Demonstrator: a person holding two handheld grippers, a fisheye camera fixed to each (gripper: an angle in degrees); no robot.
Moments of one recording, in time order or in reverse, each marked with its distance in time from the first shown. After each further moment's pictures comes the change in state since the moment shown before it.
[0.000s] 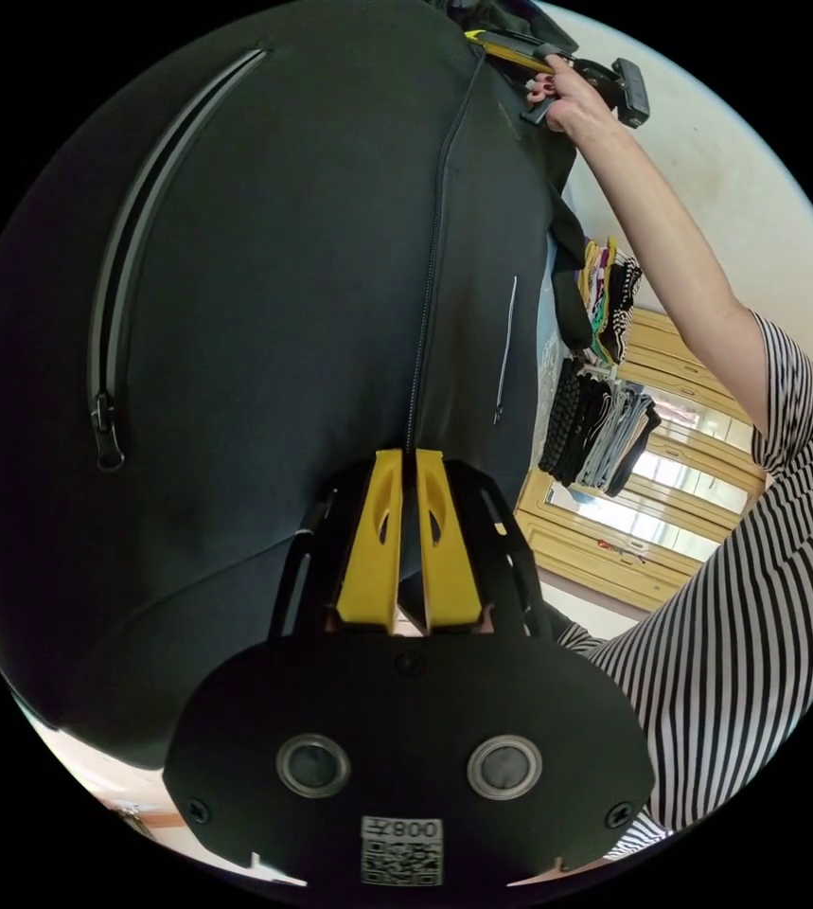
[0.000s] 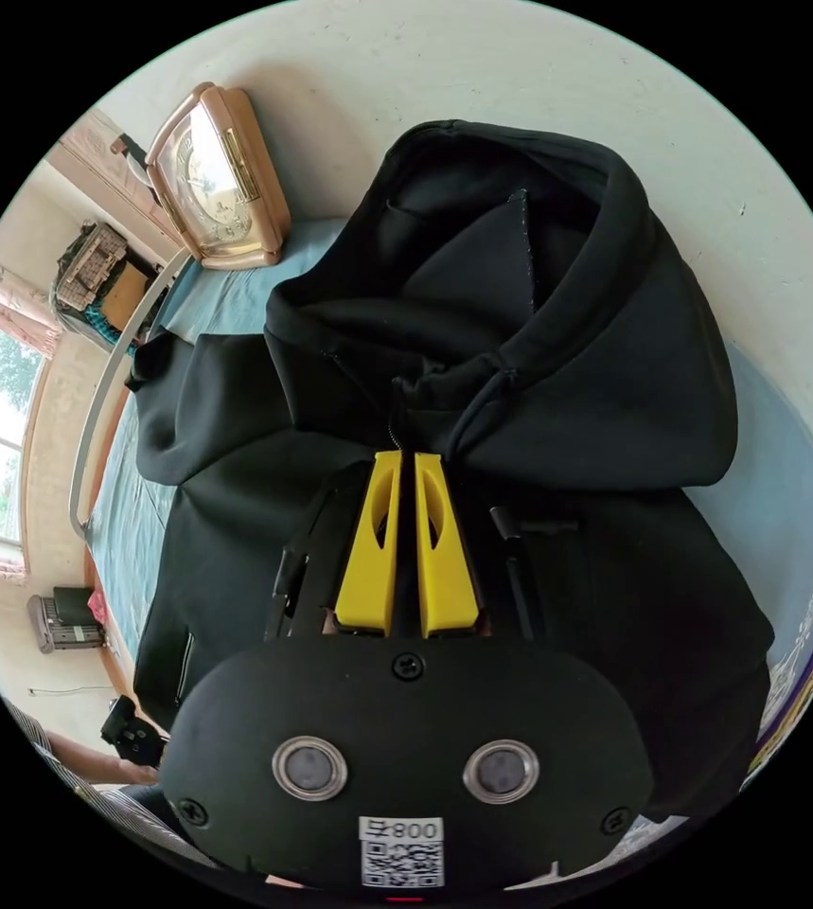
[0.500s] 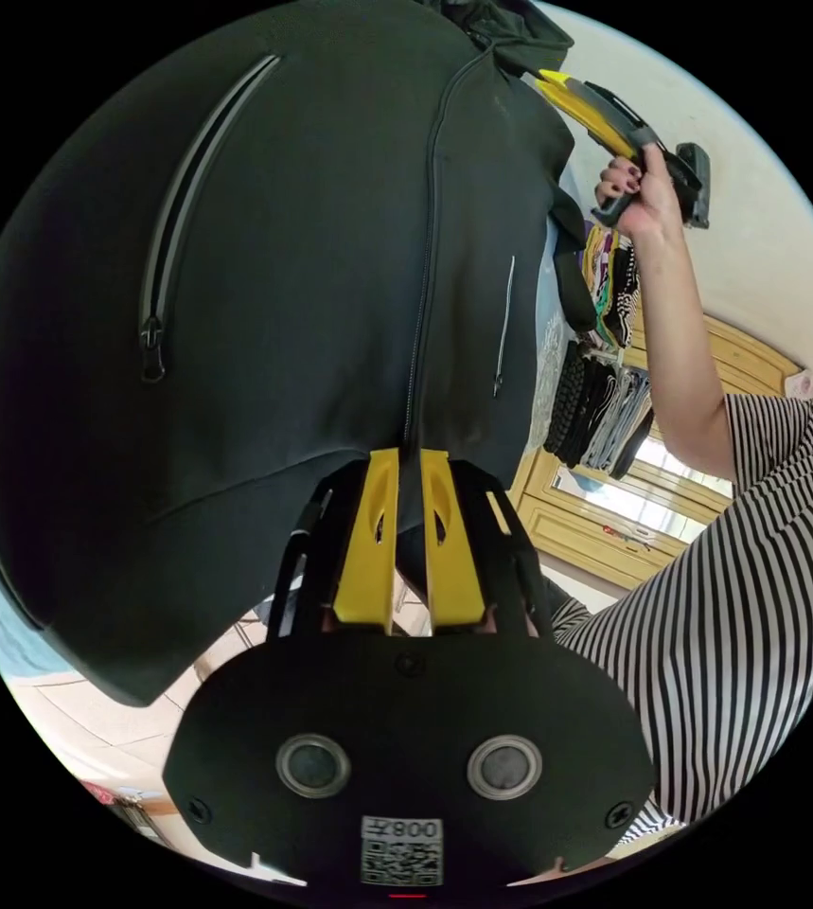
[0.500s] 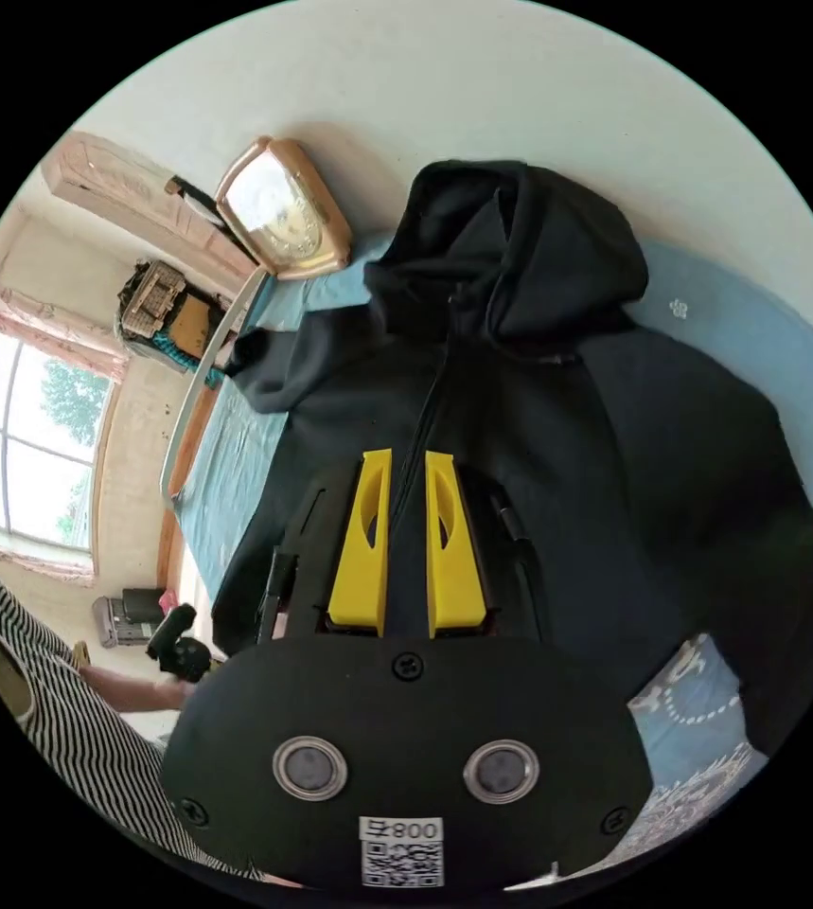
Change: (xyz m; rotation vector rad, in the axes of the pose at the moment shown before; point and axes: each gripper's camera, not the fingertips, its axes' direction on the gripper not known) left arm 0.045 0.039 -0.015 -0.047 -0.028 -0.008; right arm 0.020 0.104 -0.063 0.000 -0.237 0.058
